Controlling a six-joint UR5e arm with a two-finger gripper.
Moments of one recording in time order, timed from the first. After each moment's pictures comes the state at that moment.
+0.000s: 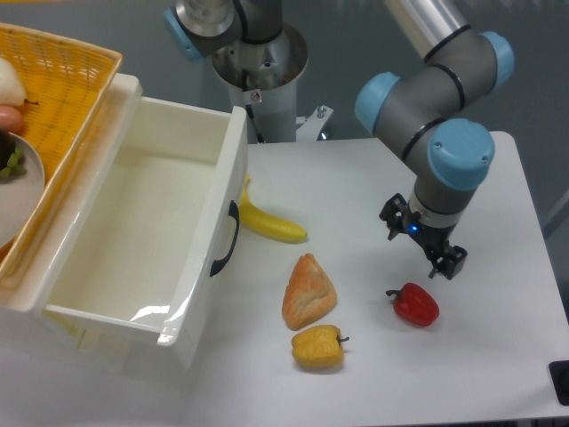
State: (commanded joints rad) arm 2.69 -2.06 -1.45 -1.17 1.55 1.53
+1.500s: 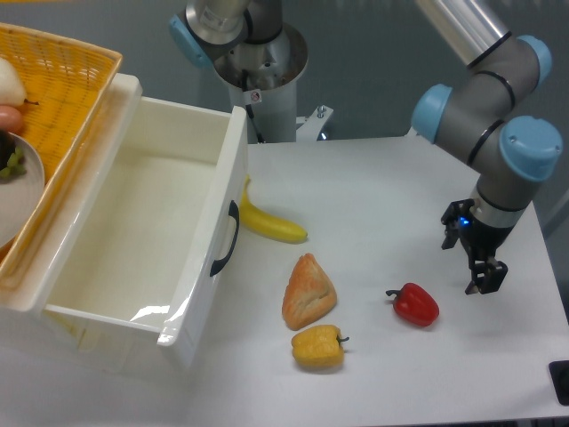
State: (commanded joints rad) arm 2.82 -2.13 -1.43 -1.07 1.37 2.21
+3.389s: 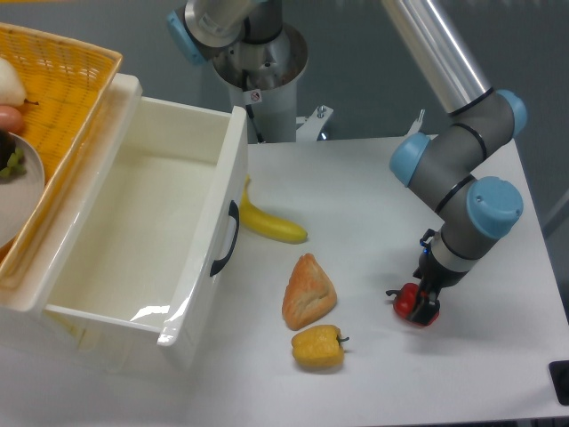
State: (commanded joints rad) arm 2.72 -2.24 -1.45 -1.07 1.35 2.59
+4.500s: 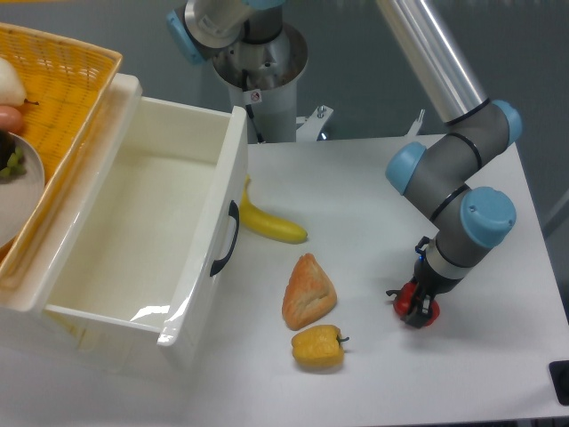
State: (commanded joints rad) arm 2.72 -2.25 -1.45 -1.05 1.37 2.57
